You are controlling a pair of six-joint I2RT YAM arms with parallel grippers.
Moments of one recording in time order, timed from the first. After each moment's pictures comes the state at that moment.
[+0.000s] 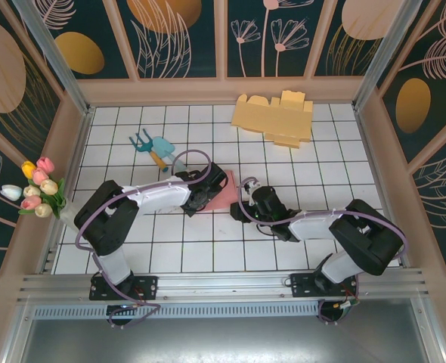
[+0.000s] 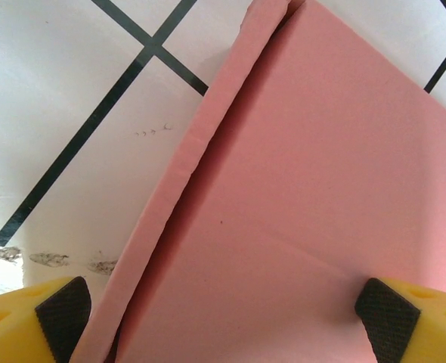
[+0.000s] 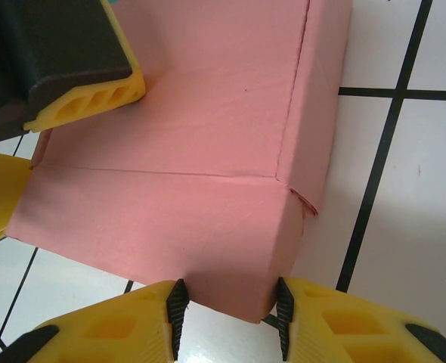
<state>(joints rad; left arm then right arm) -0.80 1.77 1.07 -0.55 -0.27 -1.51 0.81 1.48 0.43 0.43 -0.08 0.61</state>
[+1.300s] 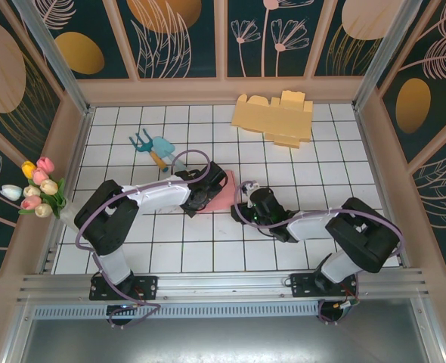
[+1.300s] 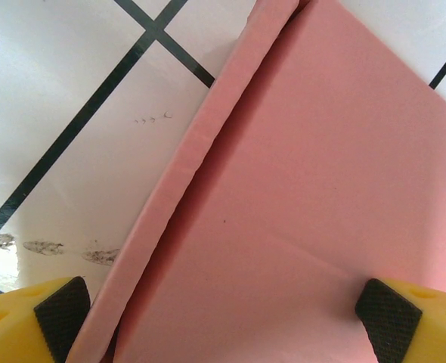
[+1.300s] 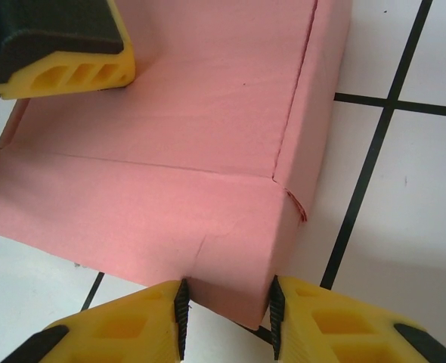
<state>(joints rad) -0.80 1.78 1.08 -0.55 -0.24 -1.53 0.82 1.52 0.42 0.46 -0.01 0.50</state>
